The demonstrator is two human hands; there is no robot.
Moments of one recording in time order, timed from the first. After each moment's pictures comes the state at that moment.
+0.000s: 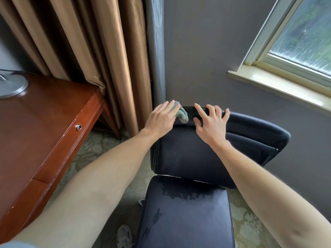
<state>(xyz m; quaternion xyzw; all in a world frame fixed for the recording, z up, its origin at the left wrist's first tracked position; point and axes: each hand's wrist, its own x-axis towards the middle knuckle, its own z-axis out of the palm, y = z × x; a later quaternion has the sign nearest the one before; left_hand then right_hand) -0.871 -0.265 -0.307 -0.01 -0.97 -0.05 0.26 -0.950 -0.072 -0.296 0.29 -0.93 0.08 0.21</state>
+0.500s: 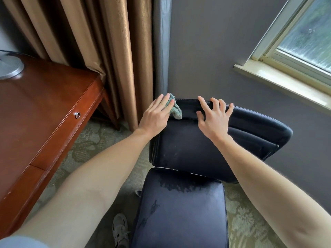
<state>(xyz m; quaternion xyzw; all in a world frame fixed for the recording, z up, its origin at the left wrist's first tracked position) -0.849 -0.282 -0.345 0.01 -0.93 -0.10 0.35 -0.943 -0.080 -0.299 0.29 -0.93 0.09 0.21</state>
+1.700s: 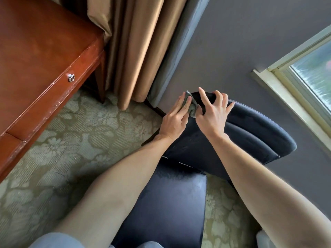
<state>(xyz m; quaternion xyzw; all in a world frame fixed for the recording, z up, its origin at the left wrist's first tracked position) -0.817 -0.275 -0.400 0.11 -0.81 -0.44 0.37 -0.885 -0.186 -0.305 0.30 -0.94 0.04 0.15</state>
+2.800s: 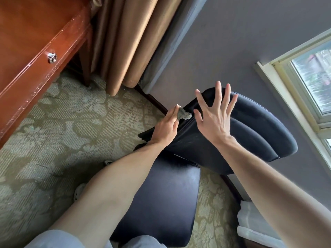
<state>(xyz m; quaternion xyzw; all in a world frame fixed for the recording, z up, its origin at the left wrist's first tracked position) -0.806 -0.283 -0.473 0.16 -0.80 -0.55 0.16 -0.881 -0.193 -0.326 0.39 -0.89 -0.16 0.16</state>
